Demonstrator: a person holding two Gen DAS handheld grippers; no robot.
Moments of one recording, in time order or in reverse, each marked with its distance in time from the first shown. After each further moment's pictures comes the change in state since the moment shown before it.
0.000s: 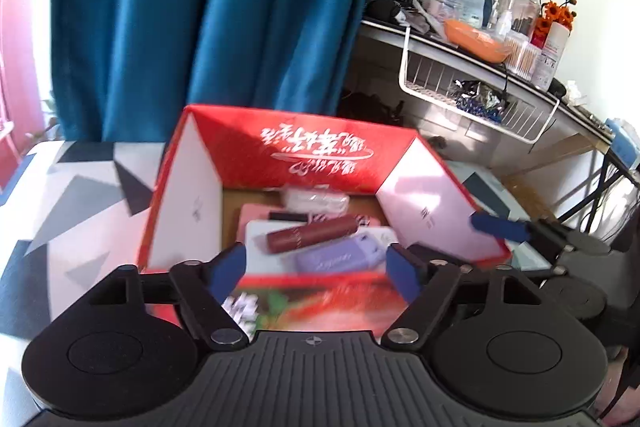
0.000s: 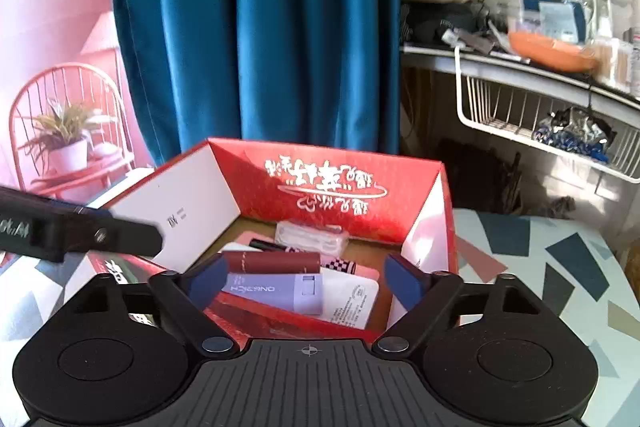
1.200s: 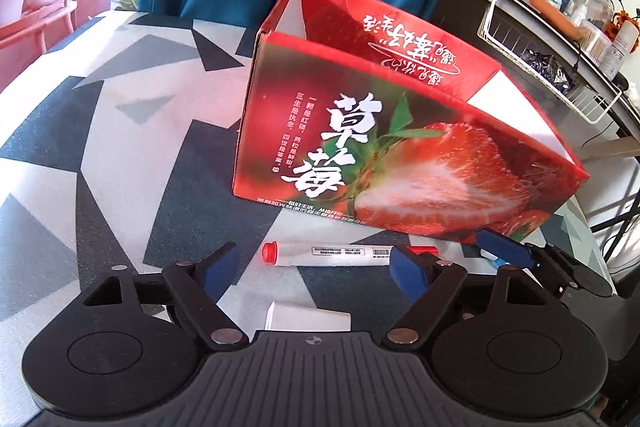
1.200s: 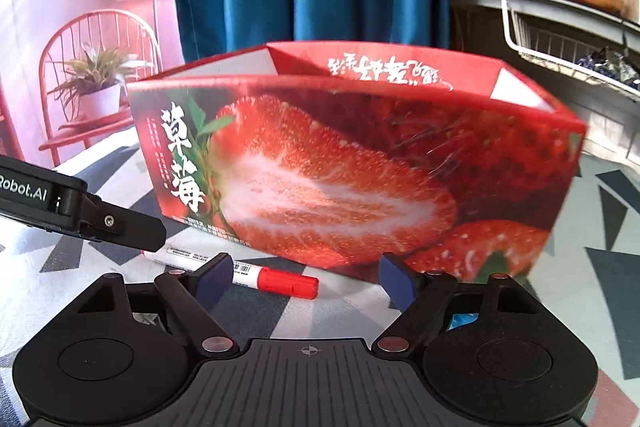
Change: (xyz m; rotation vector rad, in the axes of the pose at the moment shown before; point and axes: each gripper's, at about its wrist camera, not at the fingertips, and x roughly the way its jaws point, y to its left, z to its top) left arm 0.013 0.053 -0.093 -0.217 0.124 0.085; right arm 0.019 0.051 -0.101 -0.028 0.097 0.071
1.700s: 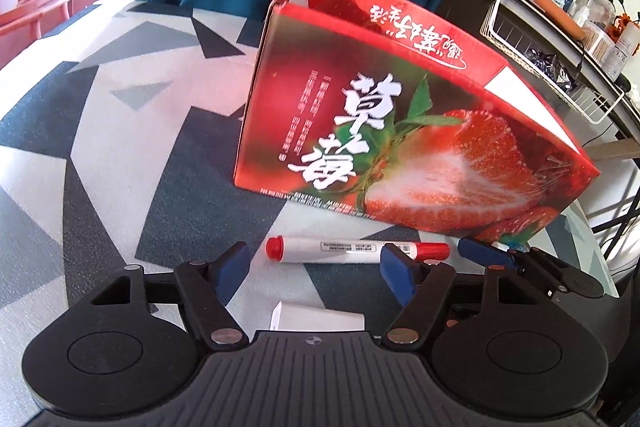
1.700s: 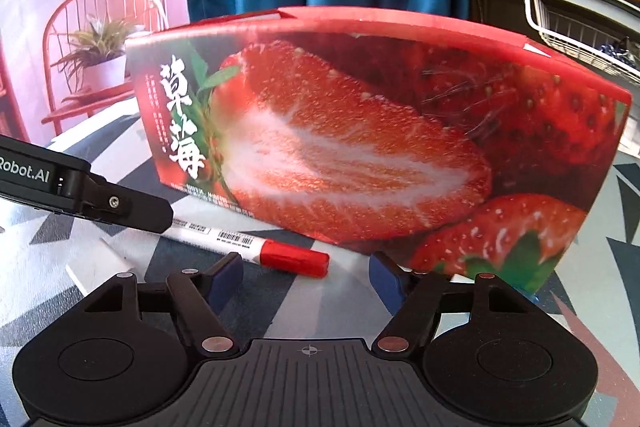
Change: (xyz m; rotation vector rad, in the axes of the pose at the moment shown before) left arm 0.015 0.008 -0.006 -0.017 0.006 -0.017; right arm 0.023 0.005 -0.008 -0.035 0.074 0.015
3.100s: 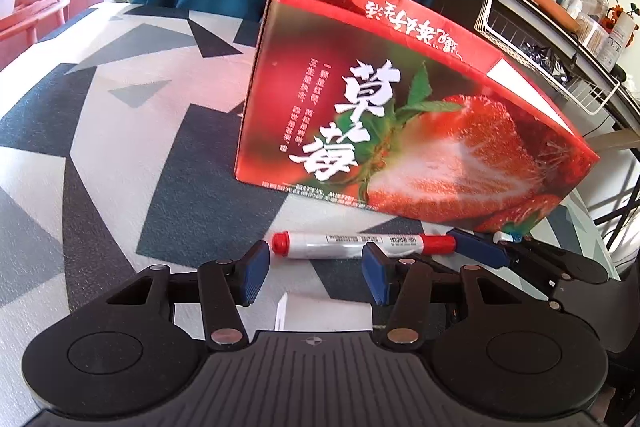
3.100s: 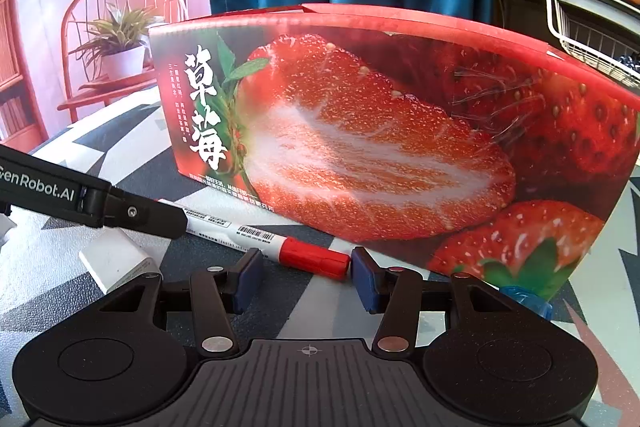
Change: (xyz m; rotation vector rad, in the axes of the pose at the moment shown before) left arm 0.003 0.004 -0.007 0.033 -0.020 -0.005; right arm -0.002 0.007 -0.001 -0.044 0.006 0.047
